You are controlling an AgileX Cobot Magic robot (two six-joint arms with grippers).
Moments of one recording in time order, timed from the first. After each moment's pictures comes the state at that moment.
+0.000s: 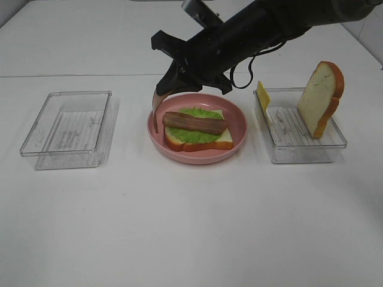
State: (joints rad) left arm 0.04 -0.01 -0.51 -0.02 1.08 -0.01; right arm 0.41 2.10 -1.52 0.99 0.76 -0.43
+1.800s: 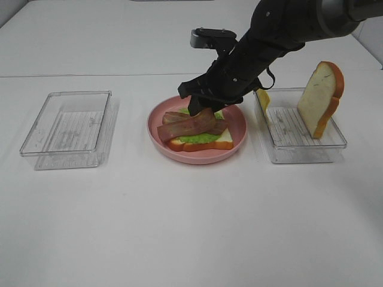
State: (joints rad) left arm 0.04 -0.01 -0.51 -0.02 1.08 -0.01; right arm 0.41 2.15 -1.52 0.43 0.61 -0.30
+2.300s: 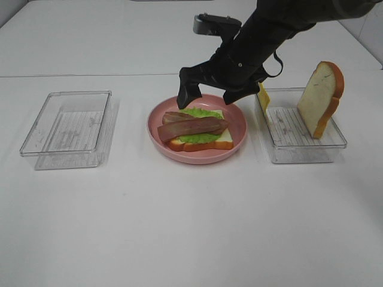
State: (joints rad) left arm 0.04 -0.01 -0.51 -0.02 1.08 -0.01; right arm 0.41 2.08 -1.55 0.40 0.72 -0.23
